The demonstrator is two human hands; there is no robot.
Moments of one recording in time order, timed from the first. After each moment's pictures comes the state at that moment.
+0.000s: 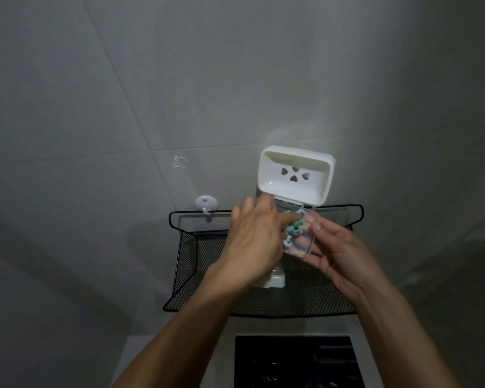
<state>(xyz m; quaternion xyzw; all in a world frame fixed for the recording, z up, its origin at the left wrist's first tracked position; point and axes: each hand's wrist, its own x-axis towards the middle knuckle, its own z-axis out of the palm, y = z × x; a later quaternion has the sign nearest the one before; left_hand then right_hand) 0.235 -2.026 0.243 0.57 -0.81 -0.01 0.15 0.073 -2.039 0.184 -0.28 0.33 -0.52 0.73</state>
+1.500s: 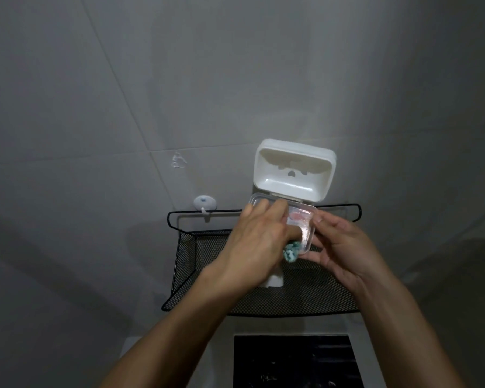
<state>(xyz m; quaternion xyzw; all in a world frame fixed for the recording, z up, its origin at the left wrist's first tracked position) 0.237 -2.021 0.246 0.46 -0.87 0.03 0.14 0.069 -2.043 0.201 -0.31 0.39 -0.51 0.71</state>
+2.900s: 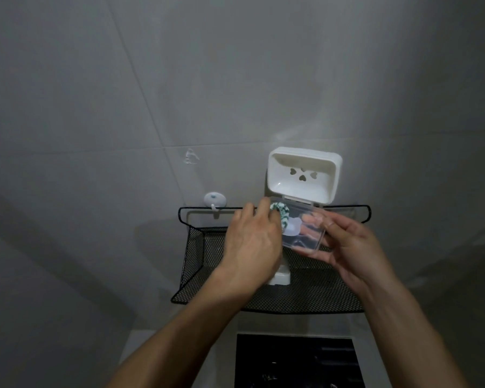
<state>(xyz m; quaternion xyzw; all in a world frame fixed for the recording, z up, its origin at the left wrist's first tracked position) 0.244 -2.020 0.220 0.60 -0.78 0.09 0.15 0.075 -2.034 0.203 -0.31 0.44 -0.54 0.65</state>
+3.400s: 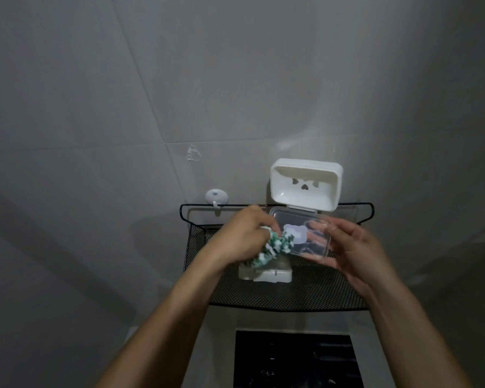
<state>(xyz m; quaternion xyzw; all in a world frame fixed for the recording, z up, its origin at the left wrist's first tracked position) 0.280 -2.042 0.228 0.58 -0.73 -0.32 0.18 0.066 -2.038 0.181 -0.32 0.50 -0.50 0.63</state>
